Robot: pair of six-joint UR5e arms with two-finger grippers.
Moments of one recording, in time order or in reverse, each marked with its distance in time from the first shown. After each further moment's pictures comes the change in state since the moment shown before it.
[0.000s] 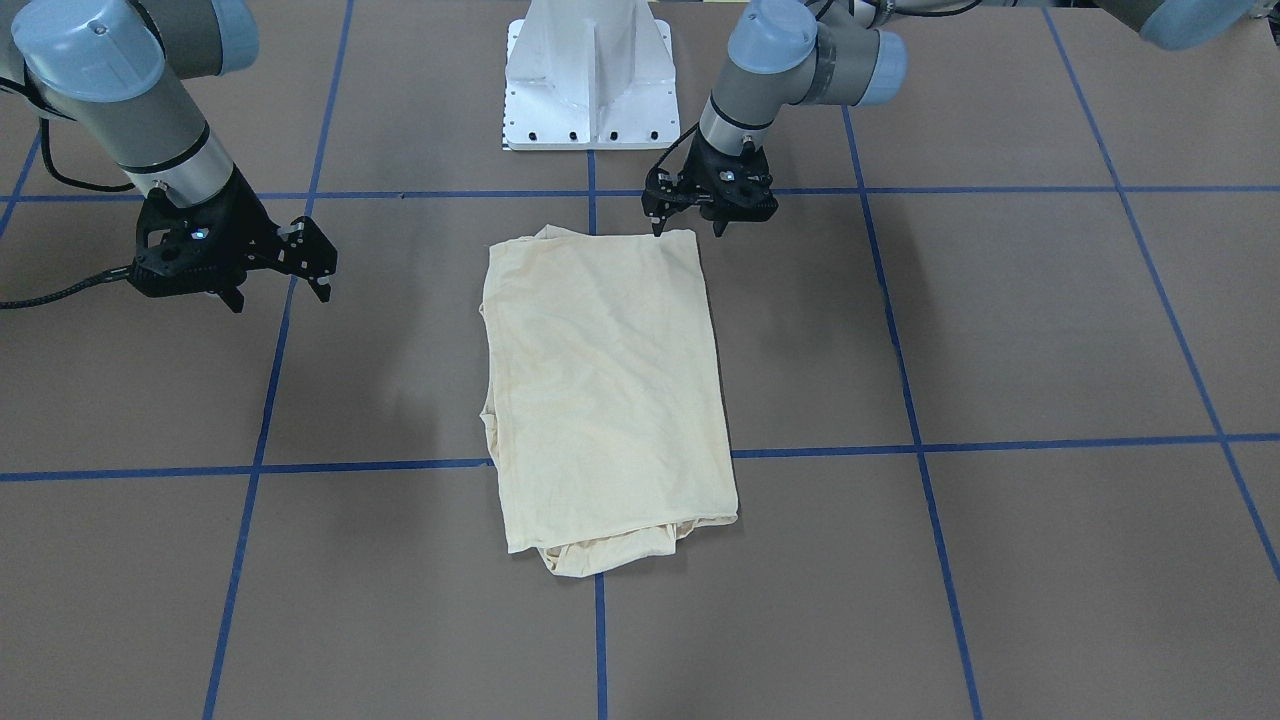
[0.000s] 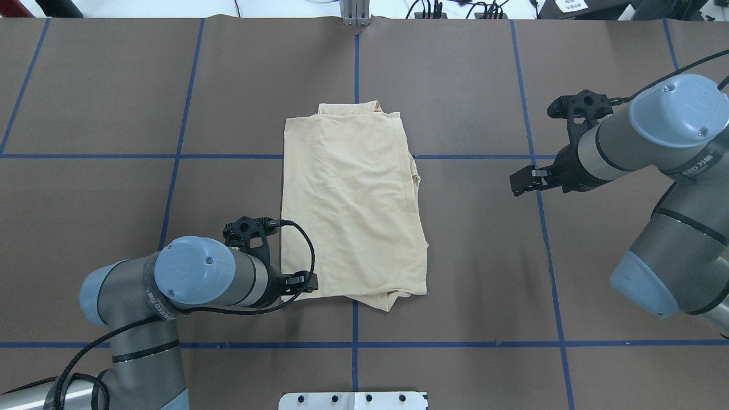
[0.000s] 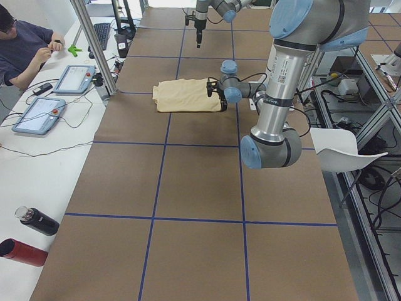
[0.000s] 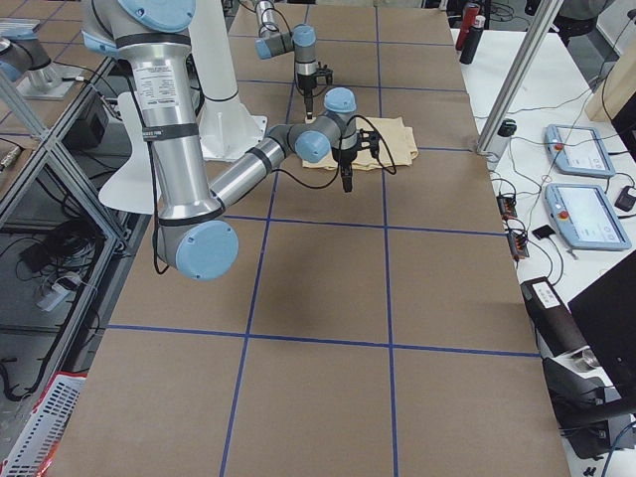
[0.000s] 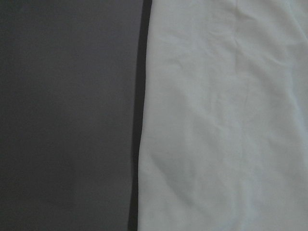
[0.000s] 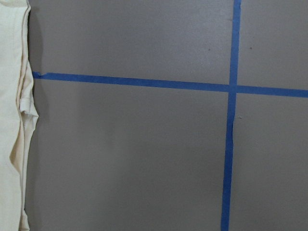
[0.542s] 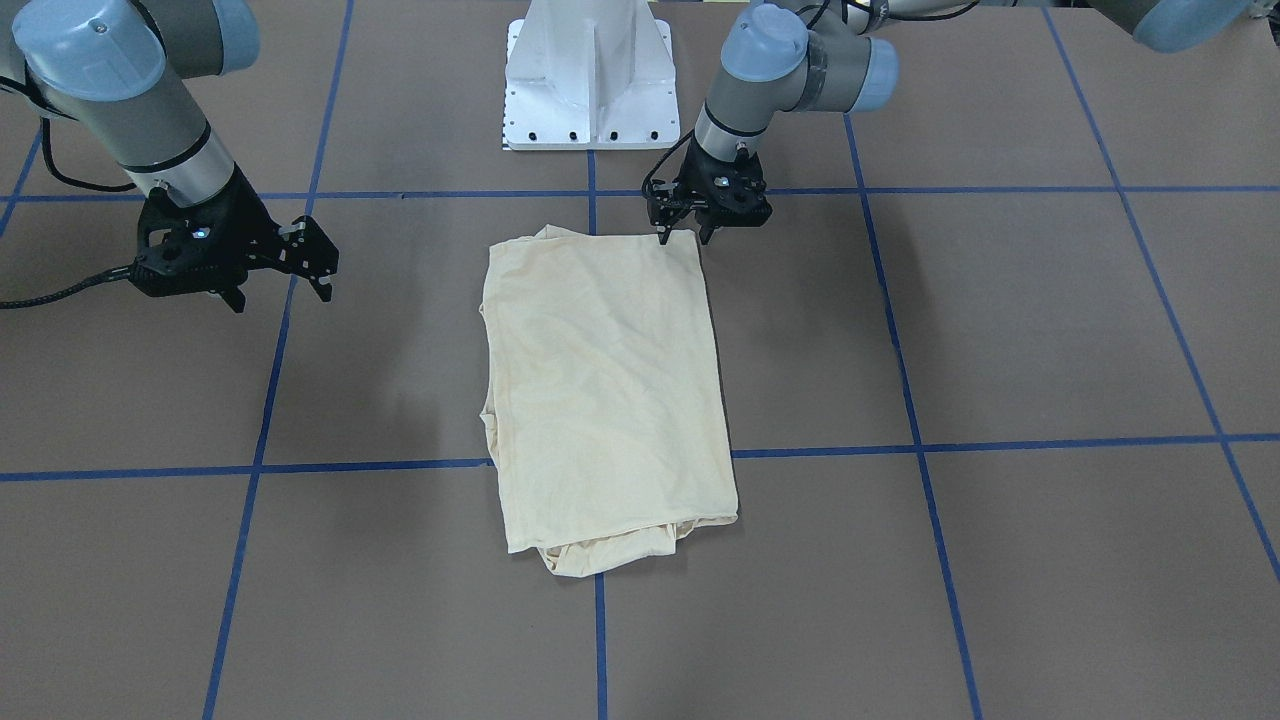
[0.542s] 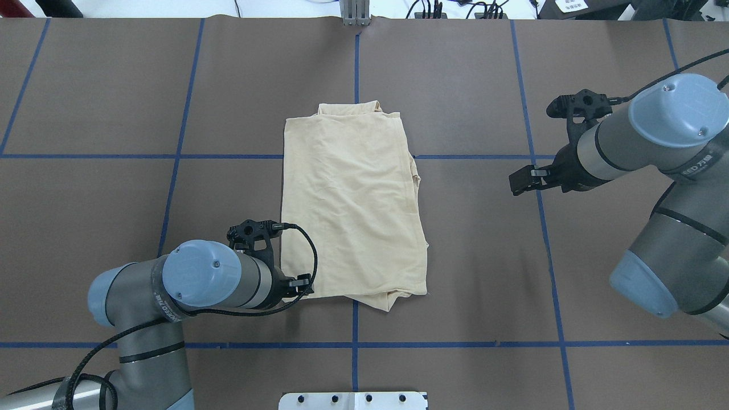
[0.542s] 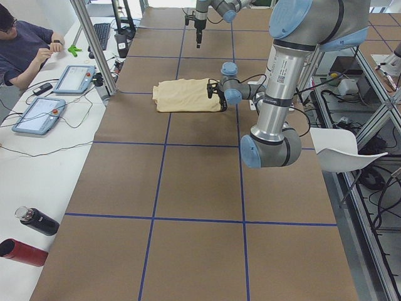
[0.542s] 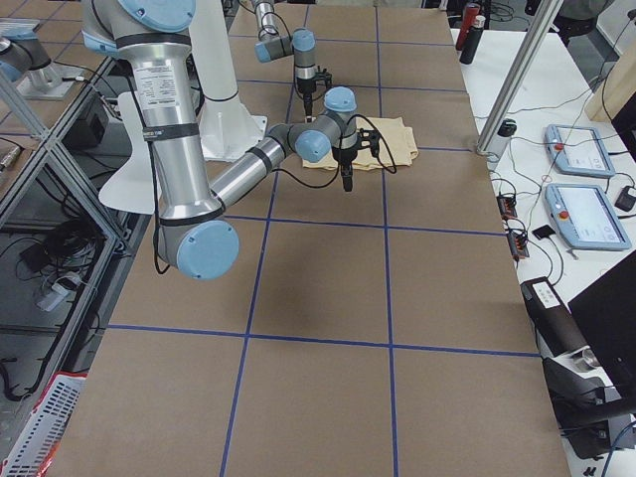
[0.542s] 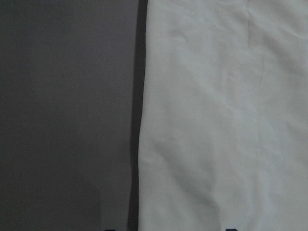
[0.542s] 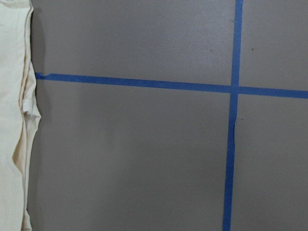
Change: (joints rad) left arm 0.005 -0.007 0.032 -0.018 0.005 0.001; right arm 0.000 0.003 0.001 0.000 0.000 0.000
